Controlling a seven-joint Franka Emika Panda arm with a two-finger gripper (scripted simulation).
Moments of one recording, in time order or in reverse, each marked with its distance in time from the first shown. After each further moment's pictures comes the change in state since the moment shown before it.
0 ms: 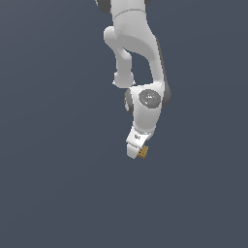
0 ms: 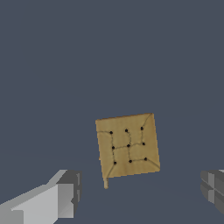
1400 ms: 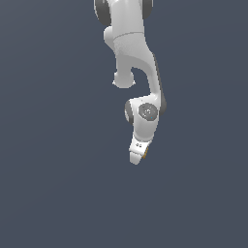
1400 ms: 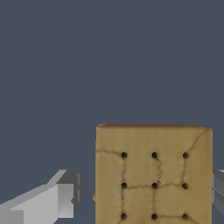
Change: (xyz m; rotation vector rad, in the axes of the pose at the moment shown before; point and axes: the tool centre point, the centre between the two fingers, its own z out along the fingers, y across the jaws) arm 0.003 -0.004 0.059 0.001 0.001 -0.131
